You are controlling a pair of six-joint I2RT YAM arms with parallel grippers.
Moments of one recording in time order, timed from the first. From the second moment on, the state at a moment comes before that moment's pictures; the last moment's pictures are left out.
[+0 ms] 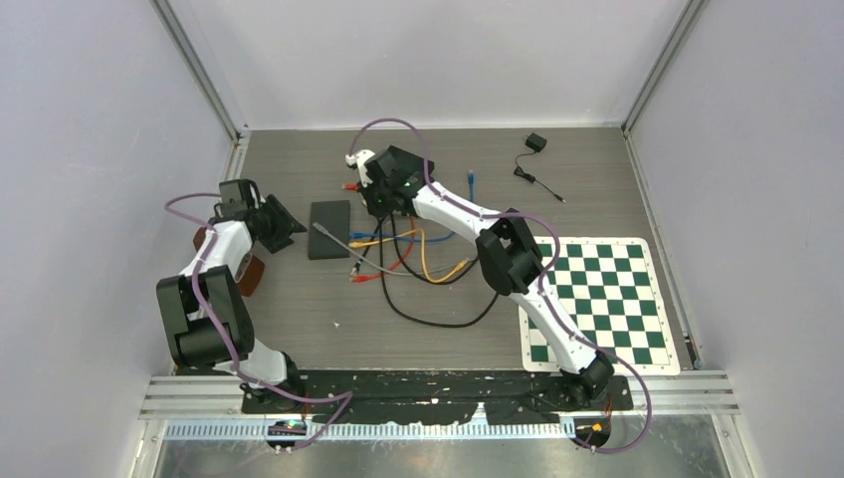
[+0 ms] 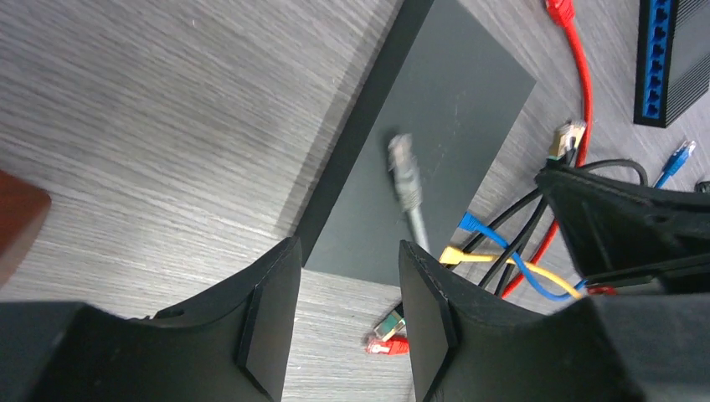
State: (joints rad) left arm 0.24 1.52 0.95 -0.39 0.28 -0.54; right arm 0.77 2.52 2.24 -0.44 -0.04 0.03
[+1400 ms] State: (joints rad) left arm 0.24 1.92 1.30 -0.50 0.42 -0.45; right arm 0.90 2.58 2.35 -0.63 0.02 -0.34
